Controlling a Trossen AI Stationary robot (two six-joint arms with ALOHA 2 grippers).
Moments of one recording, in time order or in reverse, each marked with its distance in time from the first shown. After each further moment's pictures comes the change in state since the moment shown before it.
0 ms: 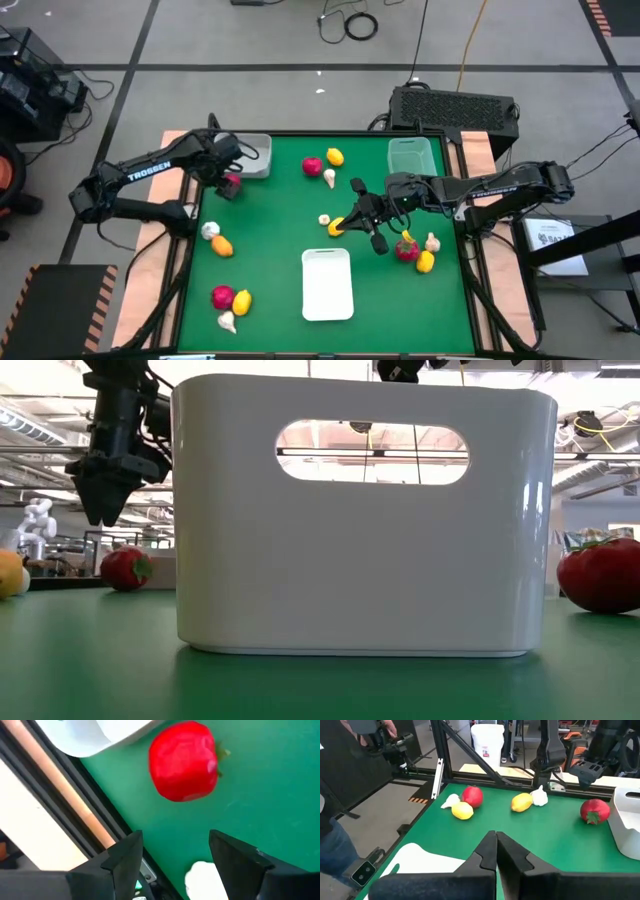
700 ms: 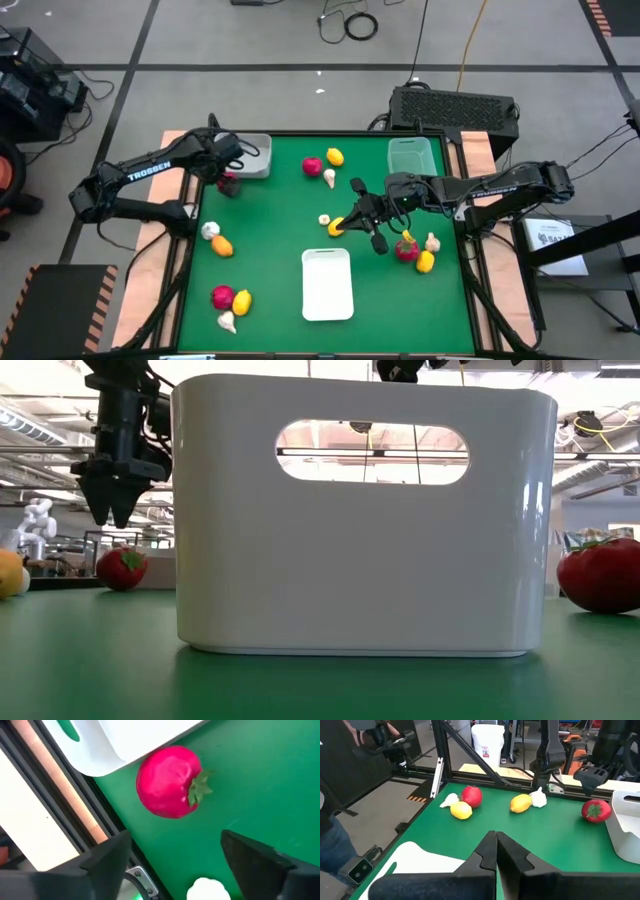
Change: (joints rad) left arm -0.002 0.000 0.000 0.050 -0.046 -0.034; right arm -0.001 0.000 0.000 0.001 0.000 -0.026
